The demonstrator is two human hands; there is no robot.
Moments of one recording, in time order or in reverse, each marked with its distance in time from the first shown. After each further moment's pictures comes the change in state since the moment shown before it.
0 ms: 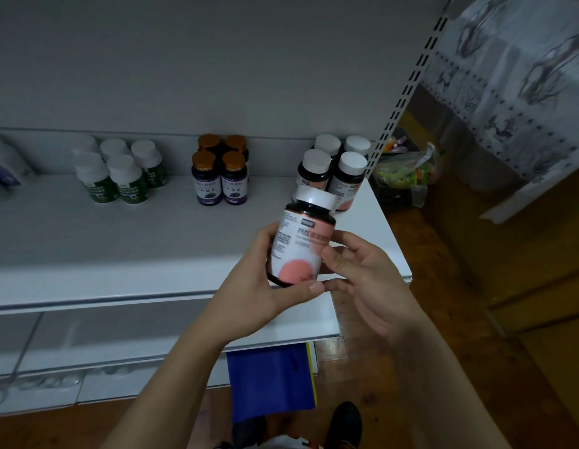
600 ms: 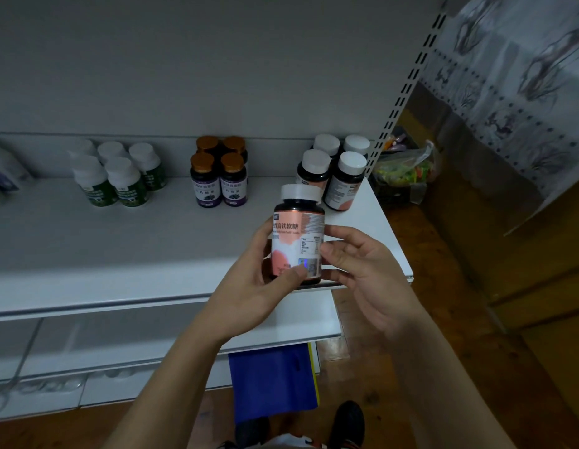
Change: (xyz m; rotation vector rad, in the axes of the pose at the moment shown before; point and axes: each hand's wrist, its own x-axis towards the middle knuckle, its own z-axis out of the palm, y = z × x) left_hand 0.006 -0.004 -0.004 -0.150 -0.035 -0.049; right_hand 0.010 0.001 0.001 0.063 0.094 -0.004
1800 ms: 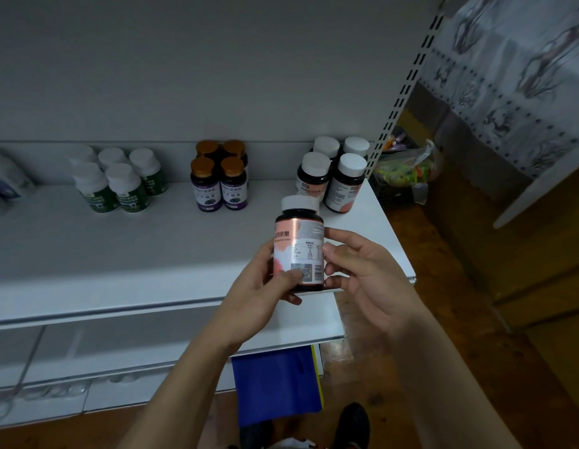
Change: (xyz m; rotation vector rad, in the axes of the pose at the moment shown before) left_hand 0.001 -0.013 0.006 -0.090 0.032 -0.102; right_hand 0.004 0.003 -0.004 -0.014 -0.023 0.063
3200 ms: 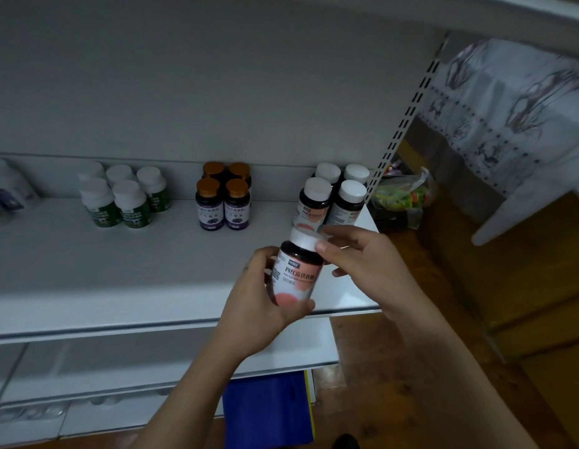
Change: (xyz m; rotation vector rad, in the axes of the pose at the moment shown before) left_hand 0.016 -0.003 -0.003 0.448 0.201 0.146; right_hand 0.021 -0.039 0.003 -0.596 0.044 -0.244
